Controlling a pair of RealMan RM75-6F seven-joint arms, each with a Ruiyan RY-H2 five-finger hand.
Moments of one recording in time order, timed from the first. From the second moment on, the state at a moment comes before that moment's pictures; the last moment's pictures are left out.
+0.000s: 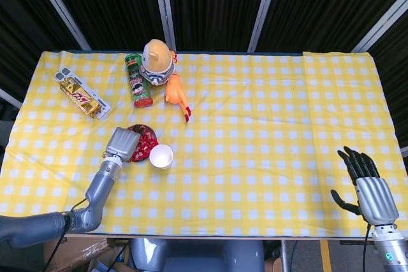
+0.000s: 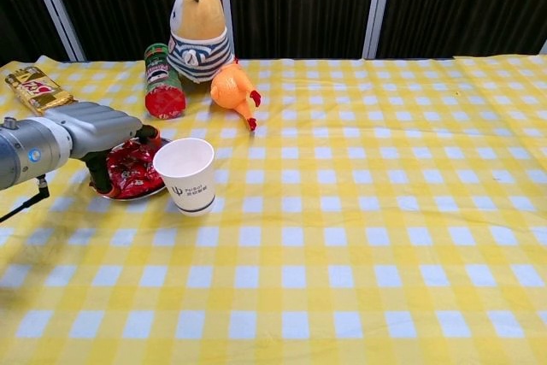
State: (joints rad) left arm -0.82 -1.62 -0.14 -1.40 0.69 0.95 0.91; right arm 0.10 -1.07 0.03 -1.67 -1.56 1.45 0.14
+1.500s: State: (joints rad) left arm -0.81 -1.53 -0.17 -1.51 0.84 1.07 0.79; right arm 0.10 -1.07 0.02 -1.67 -1.57 1.46 0.14
